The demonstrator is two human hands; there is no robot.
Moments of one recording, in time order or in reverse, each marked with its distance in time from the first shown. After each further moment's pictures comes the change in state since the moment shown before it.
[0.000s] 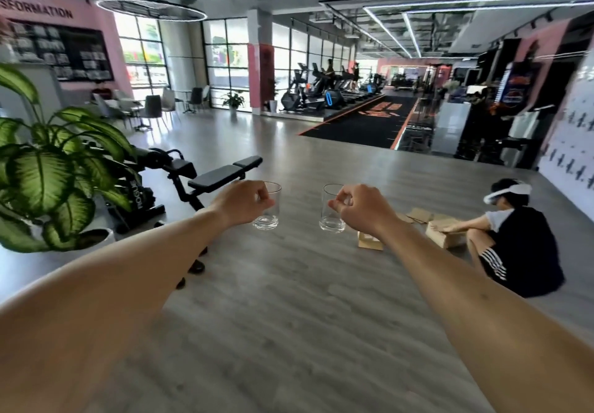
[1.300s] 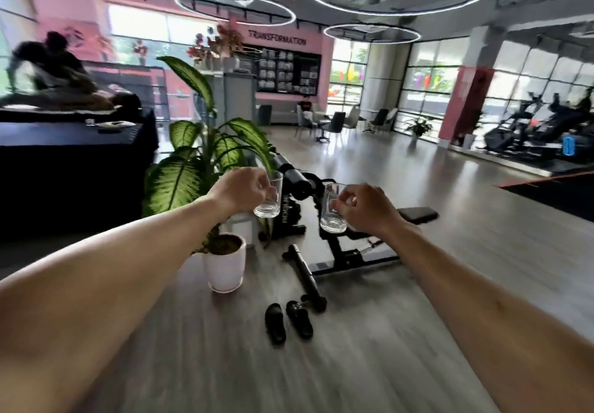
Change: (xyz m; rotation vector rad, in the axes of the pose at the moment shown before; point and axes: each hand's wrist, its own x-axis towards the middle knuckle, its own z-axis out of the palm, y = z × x) left_hand 0.337 -0.476 -0.048 0.207 0.243 -0.581; right_hand 0.616 -0.220 0.375 0.187 -0.275 -0.637
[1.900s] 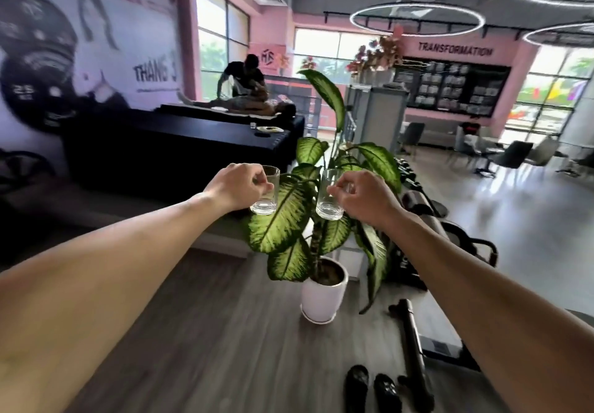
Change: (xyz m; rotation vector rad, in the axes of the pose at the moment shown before) left_hand 0.086 -0.199 -0.063 0.211 0.264 -0.502; right_hand 0.294 -0.114 0.166 0.269 -0.201 -0.519
